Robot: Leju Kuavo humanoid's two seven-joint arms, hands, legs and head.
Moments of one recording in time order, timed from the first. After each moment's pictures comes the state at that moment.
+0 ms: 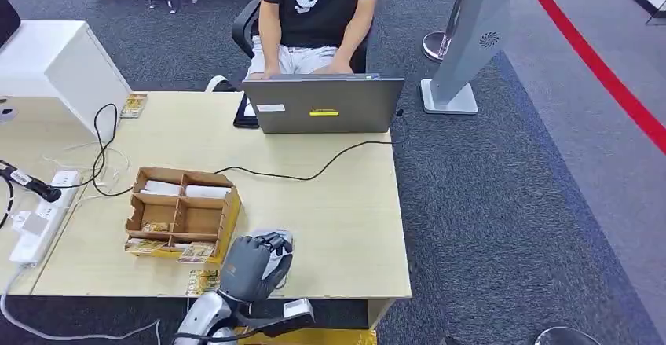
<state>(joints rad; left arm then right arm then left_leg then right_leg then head) -0.12 -0.21 -0.27 -1.08 -1.14 0.52 -0.53 -0.20 0.19 -1.30 -0.25 1.03 0.08 0.12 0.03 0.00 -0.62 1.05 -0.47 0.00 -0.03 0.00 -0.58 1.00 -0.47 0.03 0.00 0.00</state>
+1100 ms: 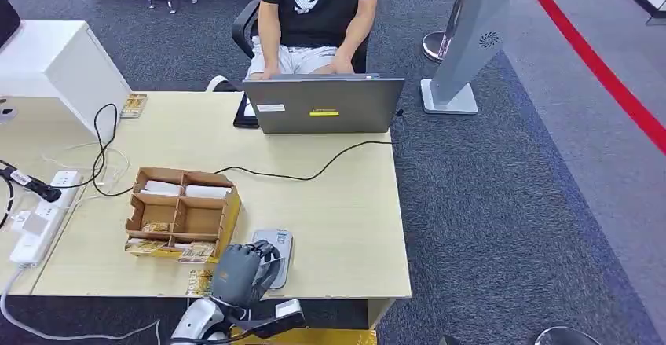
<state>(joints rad) -0.14 -0.19 -0.21 -0.97 -1.18 0.56 -0.52 -0.20 0.19 -1.30 -0.25 1.03 0.08 0.12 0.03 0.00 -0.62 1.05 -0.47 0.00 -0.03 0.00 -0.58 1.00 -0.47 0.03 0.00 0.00</state>
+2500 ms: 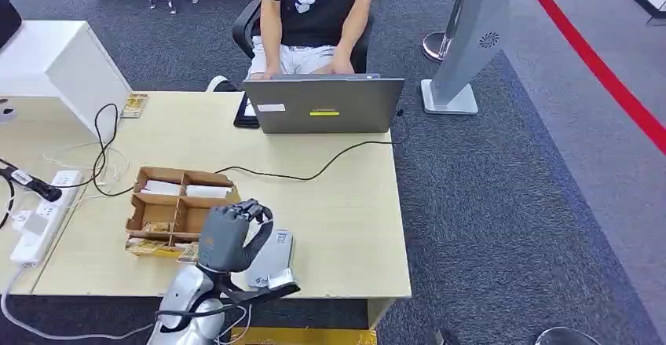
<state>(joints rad) -0.24 -0.20 -0.21 -1.15 -1.16 0.56 -0.56 -0.24 0.19 -1.30 -0.25 1.08 0.08 0.15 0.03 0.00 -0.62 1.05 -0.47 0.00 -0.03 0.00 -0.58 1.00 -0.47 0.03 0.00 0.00</state>
